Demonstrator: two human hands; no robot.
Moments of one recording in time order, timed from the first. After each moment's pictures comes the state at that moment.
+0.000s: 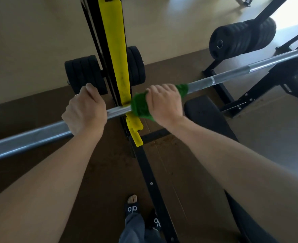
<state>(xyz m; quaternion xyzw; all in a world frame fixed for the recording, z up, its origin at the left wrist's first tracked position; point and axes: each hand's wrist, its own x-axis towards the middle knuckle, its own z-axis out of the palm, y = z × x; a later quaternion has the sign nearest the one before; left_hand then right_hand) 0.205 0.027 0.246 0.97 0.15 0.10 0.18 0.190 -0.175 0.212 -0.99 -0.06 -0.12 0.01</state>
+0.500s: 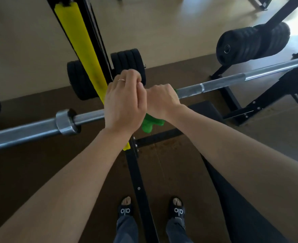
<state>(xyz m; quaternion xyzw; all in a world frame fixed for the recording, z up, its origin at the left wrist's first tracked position) 0.184 -0.099 0.270 0.92 -0.14 0.25 0.28 0.220 -0.227 0.243 -0.98 -0.18 0.01 0.00</state>
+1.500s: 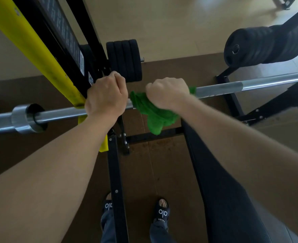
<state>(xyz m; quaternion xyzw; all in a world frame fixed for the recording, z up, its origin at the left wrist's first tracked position) 0.241 -0.132 0.220 0.98 0.01 0.13 0.17 0.256 -0.293 0.253 -0.98 -0.08 0.20 0.00</state>
